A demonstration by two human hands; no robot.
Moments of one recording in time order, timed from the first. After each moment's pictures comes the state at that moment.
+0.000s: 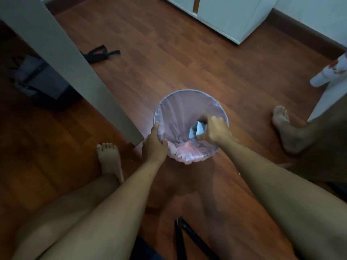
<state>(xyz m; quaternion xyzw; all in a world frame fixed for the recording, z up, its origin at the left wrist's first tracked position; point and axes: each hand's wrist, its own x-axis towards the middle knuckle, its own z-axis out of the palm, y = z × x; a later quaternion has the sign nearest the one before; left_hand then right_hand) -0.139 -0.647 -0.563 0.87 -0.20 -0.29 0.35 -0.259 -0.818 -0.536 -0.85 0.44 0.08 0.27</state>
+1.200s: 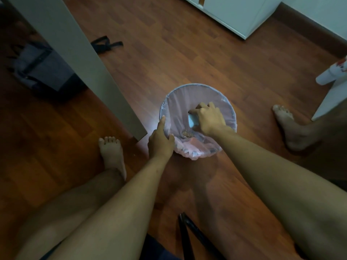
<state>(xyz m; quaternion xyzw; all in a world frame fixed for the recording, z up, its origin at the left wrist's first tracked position) -0.142 -0.643 -0.562 0.88 -0.19 -0.29 0.33 -0.217 -0.802 -0.530 -0.93 0.32 0.15 0.08</state>
